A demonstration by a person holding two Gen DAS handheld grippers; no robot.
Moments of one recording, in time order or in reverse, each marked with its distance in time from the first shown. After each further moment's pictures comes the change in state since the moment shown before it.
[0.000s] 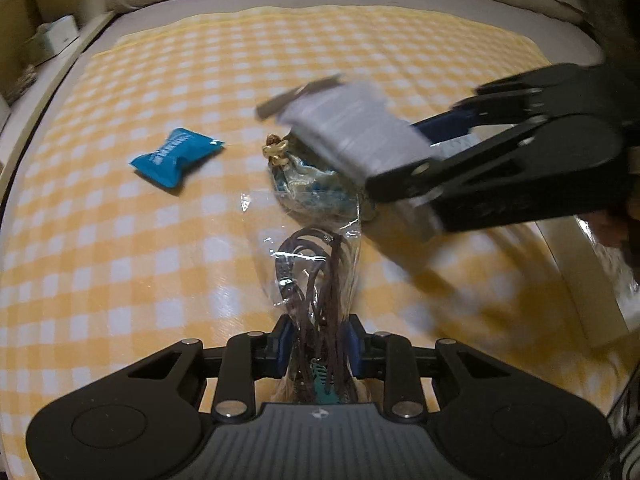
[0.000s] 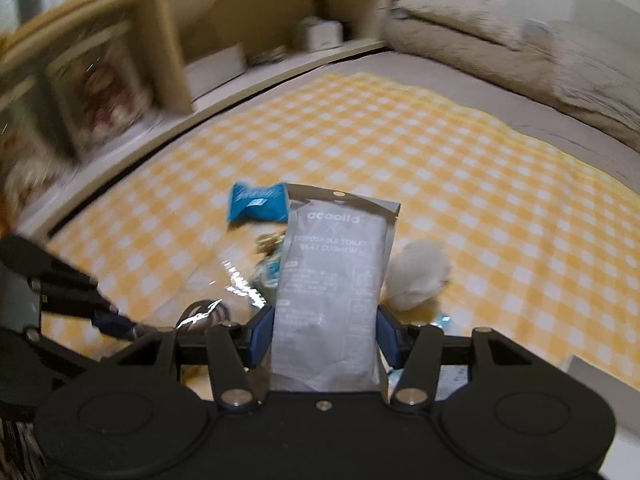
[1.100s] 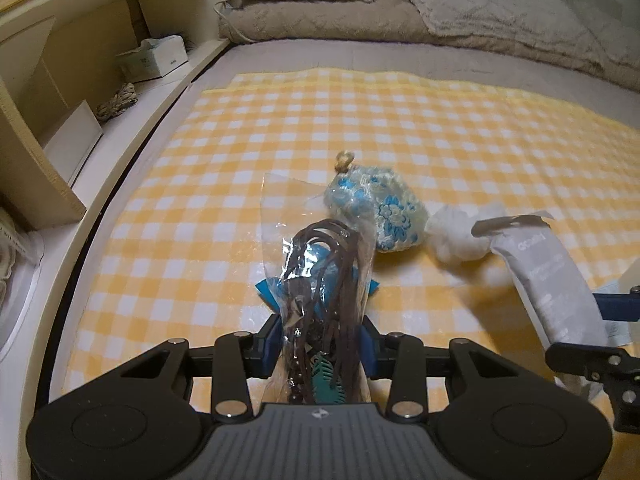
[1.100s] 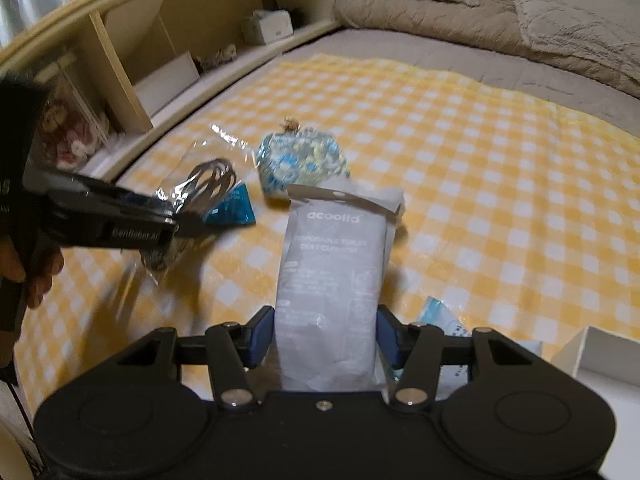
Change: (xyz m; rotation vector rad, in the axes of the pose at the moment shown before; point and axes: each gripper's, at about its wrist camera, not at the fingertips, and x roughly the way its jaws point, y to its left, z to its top) left arm 0.016 0.071 0.080 -0.211 -0.154 0.263; right arm 0.009 -0.032 0.004 0.232 -0.023 -0.019
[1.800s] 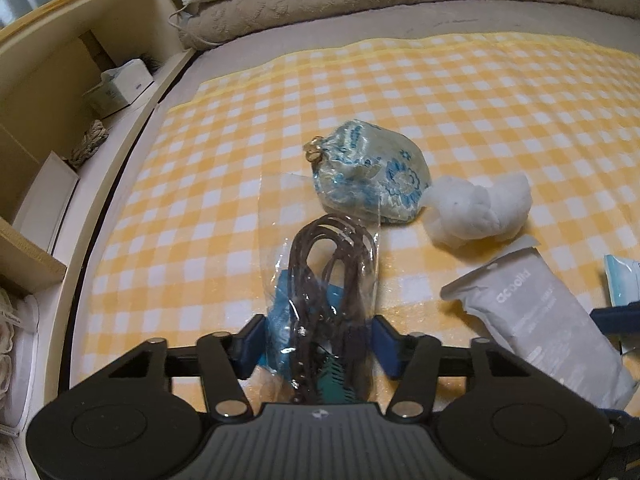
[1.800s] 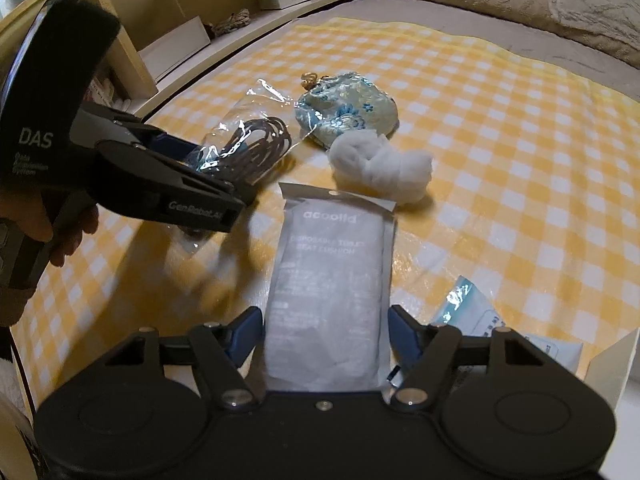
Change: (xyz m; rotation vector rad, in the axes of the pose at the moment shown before) left arm 0.052 -0.033 0.018 0.193 0.047 0.100; right arm 0.043 -0.002 -0.008 -0.003 0.107 0.057
